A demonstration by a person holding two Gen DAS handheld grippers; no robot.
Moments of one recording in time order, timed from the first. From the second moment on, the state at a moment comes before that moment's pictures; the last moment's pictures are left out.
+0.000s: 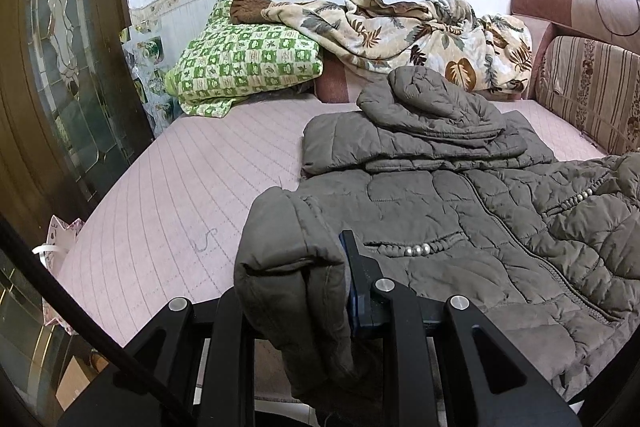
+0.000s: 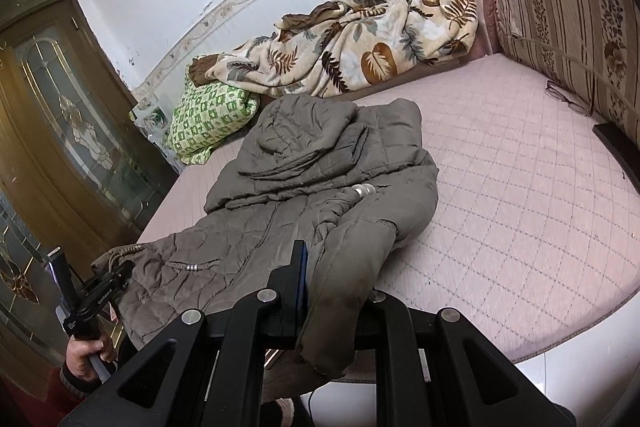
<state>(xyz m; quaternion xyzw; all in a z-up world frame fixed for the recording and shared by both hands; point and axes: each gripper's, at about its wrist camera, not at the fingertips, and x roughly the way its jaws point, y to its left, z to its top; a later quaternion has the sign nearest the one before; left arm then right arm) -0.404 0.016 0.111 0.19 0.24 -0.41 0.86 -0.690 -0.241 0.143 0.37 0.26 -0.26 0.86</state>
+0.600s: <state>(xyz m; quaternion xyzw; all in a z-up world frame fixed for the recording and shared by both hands) -0.393 0.006 0.137 0.18 0.22 -0.41 0.87 -0.674 -0.261 0.164 0.35 0.24 -0.26 0.86</state>
